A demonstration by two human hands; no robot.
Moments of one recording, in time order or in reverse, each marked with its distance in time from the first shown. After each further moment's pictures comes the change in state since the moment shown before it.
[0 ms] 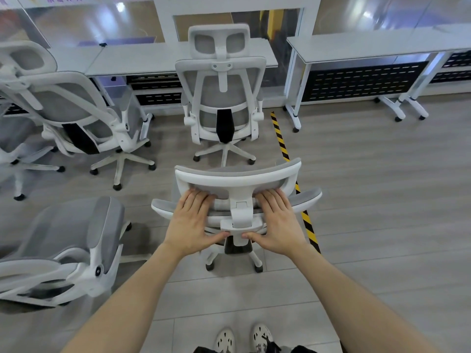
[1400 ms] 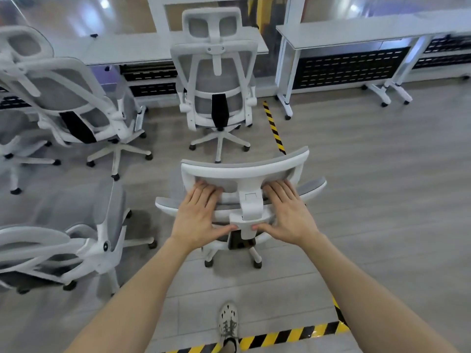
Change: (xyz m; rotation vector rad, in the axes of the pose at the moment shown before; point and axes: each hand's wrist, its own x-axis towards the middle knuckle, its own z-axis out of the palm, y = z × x) left_hand -0.087 0.043 -0.016 -0.043 0.071 0.073; right_hand -0.101 -0.026 -0.011 -0.033 0.053 -0.022
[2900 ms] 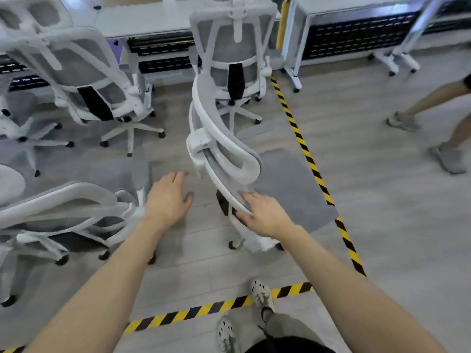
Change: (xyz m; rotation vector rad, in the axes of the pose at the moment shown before) left_hand -0.158 -0.147 -0.093 -0.101 -0.355 -0.369; right_hand -0.034 -0.260 0.020 0.312 -0.481 0.232
